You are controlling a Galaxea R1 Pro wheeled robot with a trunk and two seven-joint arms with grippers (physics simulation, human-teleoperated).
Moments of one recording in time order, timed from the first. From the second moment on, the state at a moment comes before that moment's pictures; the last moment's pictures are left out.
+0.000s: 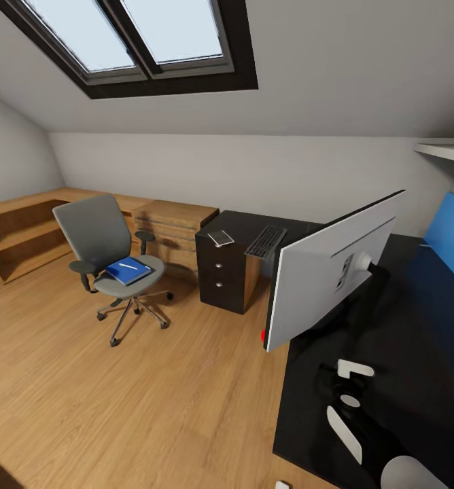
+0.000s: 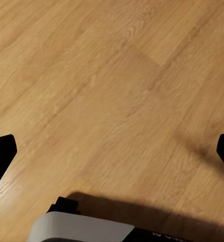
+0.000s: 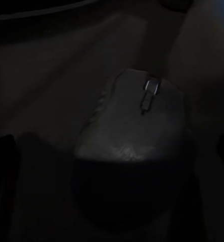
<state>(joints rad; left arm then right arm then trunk) 0.16 -0.05 0.06 -0.71 0.21 -0.29 -0.02 -0.54 -0.14 0.30 -0.62 -0.41 -0.07 -0.46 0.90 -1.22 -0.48</state>
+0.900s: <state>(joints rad) 0.16 -0.05 0.06 -0.70 0.21 -0.29 -0.02 -0.54 -0.14 0.27 -0.61 -0.41 -0.07 -0.46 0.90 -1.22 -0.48</state>
